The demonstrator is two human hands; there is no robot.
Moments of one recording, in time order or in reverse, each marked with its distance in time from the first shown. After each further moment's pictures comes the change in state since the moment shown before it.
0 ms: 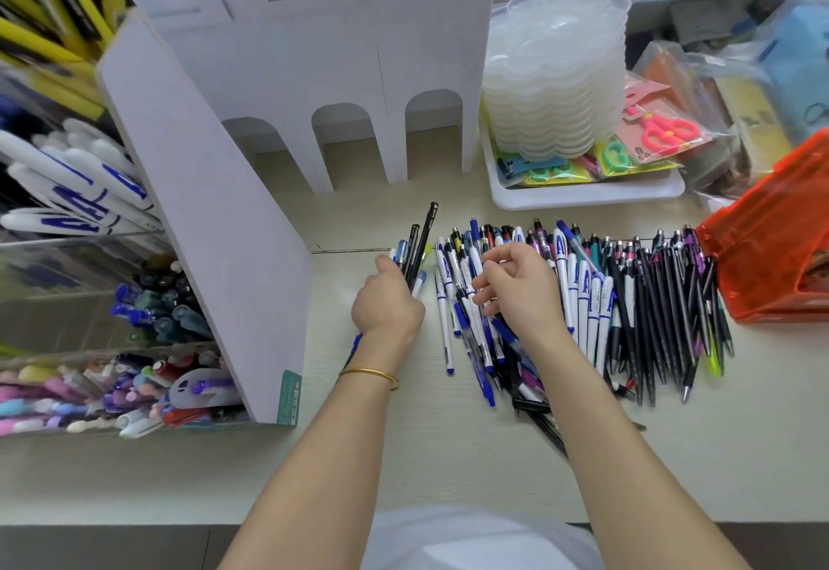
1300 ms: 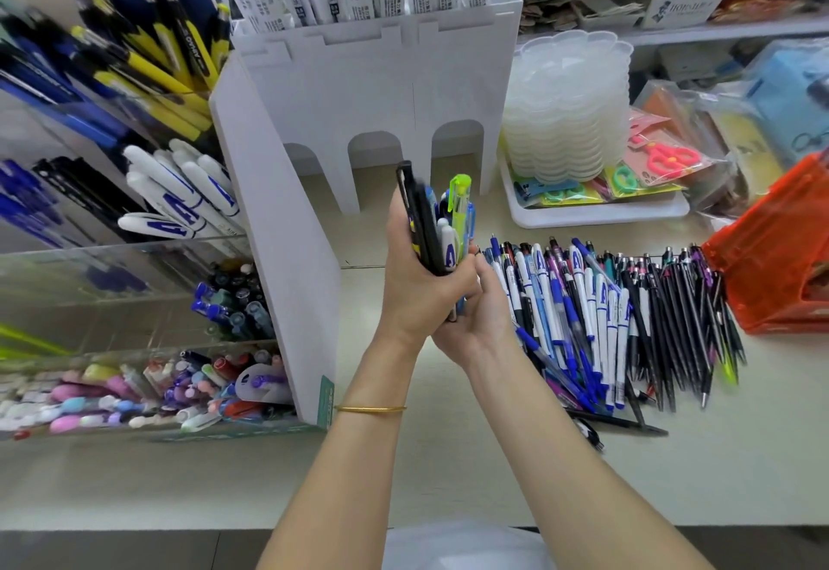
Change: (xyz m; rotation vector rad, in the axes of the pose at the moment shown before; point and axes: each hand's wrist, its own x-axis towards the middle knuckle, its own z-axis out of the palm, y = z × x) left_hand -0.057 0.006 -0.085 -1.170 0.111 0.636; right_hand -0.033 -0.029 0.075 1.281 -0.233 0.509
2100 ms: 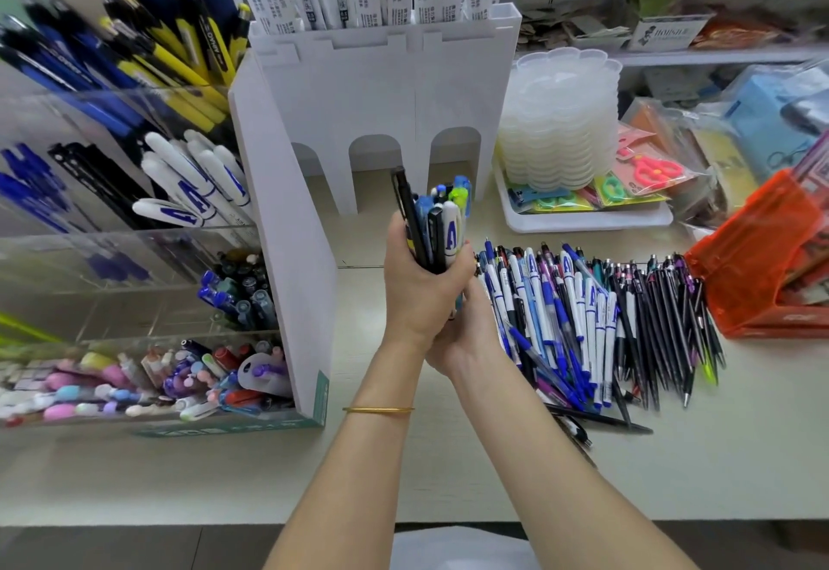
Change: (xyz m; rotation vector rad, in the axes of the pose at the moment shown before) left_hand -0.009 0.000 0.007 0.030 0.164 -0.073; right_hand 0.004 0.018 -0.005 -0.063 -0.046 -0.048
